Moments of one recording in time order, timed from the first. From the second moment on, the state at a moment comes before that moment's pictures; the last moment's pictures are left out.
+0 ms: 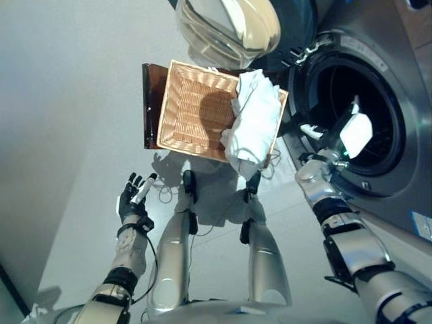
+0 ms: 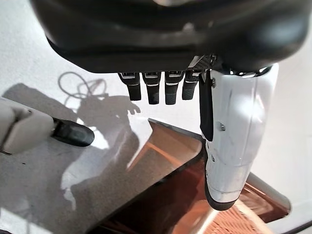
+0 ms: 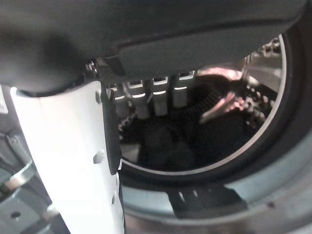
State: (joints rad) left arm -0.18 0.21 -0.12 0.84 -0.81 -0.37 0.16; right arm -0.69 -0.36 0.18 0.94 -0.21 0.02 -0.95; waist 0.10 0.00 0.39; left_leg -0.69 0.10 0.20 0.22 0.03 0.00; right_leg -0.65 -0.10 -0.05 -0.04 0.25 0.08
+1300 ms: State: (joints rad) left arm -0.27 0.19 -0.10 0.91 -0.79 -0.36 0.26; right arm -0.74 -0.21 0.39 0.89 0.17 -0.21 -0.70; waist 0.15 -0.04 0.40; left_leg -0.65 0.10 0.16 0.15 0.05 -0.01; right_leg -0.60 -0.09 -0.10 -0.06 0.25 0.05
